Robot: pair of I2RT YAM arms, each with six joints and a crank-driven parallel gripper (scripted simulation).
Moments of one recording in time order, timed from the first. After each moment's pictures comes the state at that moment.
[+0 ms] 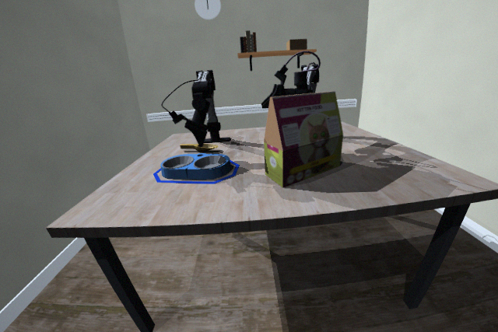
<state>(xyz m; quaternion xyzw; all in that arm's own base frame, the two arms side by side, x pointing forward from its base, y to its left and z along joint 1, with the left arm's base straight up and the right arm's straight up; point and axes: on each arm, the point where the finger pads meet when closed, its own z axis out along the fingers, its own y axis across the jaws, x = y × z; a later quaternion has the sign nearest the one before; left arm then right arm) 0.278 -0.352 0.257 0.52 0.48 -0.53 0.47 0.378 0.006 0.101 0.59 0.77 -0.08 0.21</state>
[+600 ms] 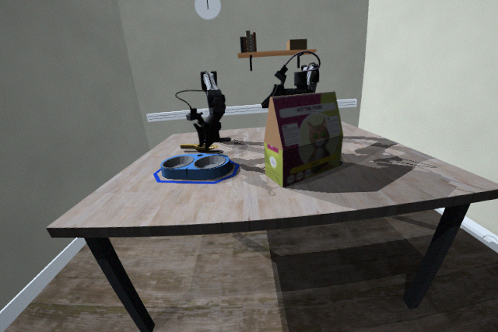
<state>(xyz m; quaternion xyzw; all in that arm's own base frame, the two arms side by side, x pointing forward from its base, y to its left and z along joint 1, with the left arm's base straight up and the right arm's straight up) 0.278 -0.352 0.257 0.52 0.48 -0.53 0.47 0.359 0.013 0.082 0.37 0.84 -0.18 0.36</state>
